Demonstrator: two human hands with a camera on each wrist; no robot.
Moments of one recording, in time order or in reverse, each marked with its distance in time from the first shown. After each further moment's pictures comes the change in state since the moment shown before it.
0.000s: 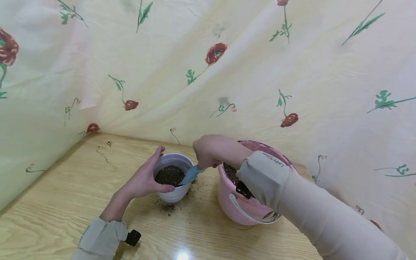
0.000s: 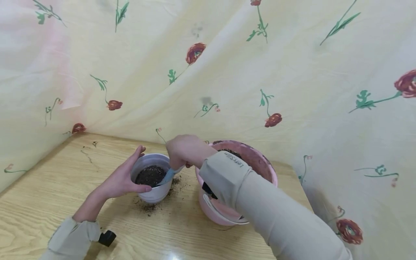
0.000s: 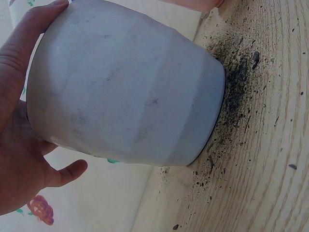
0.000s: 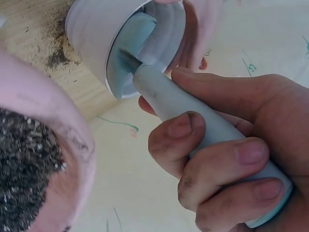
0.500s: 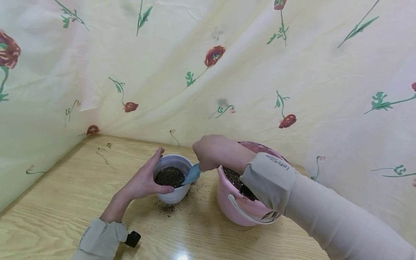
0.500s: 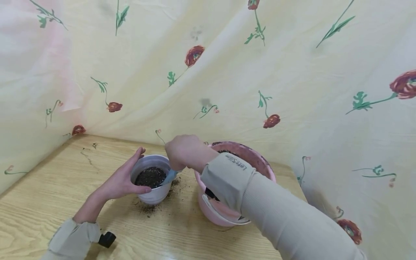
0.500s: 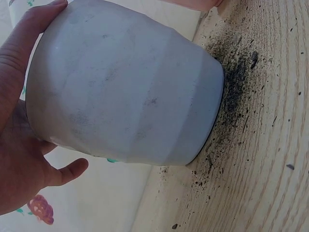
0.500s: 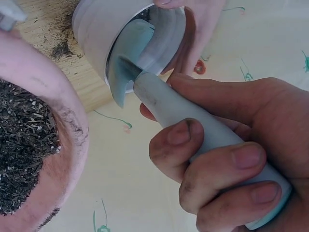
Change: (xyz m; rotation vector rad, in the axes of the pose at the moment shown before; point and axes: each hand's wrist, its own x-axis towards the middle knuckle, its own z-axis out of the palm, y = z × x) left_hand -0.001 0.000 0.002 0.006 0.008 0.004; right_hand -0.020 -0.005 0.001 -0.157 0.133 0.019
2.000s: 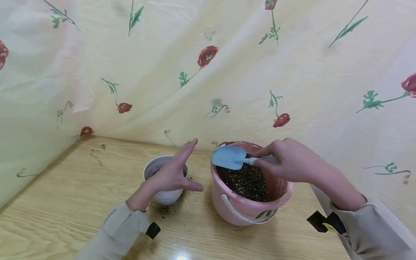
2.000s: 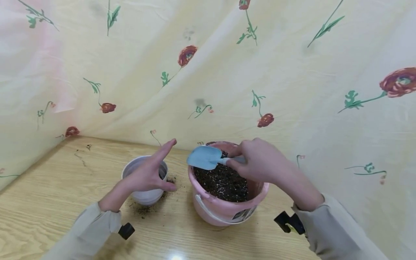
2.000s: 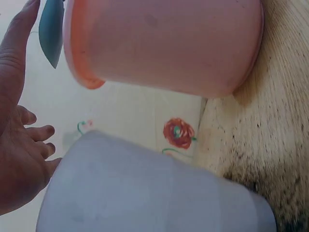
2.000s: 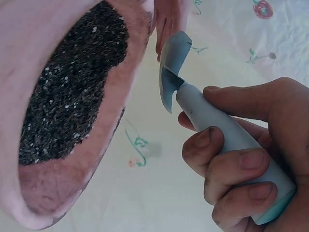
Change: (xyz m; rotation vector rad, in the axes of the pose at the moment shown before) left_hand 0.049 0.075 0.042 0.036 -0.119 0.218; right_hand -0.104 0.129 0.082 0.448 0.481 -0.092
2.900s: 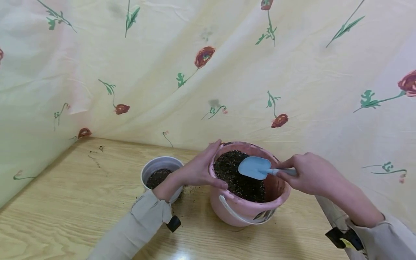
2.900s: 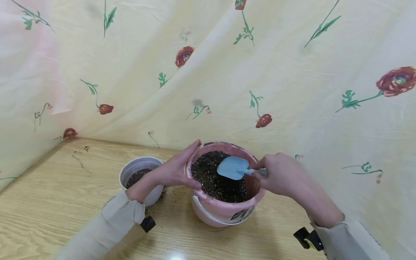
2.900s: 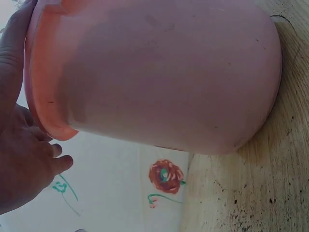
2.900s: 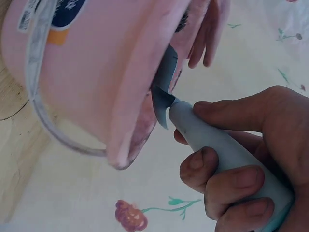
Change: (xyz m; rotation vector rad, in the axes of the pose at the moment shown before) left_hand 0.054 0.026 0.032 -0.045 -0.166 0.011; right_hand -0.037 0.046 0.024 -0.067 -0.002 0.193
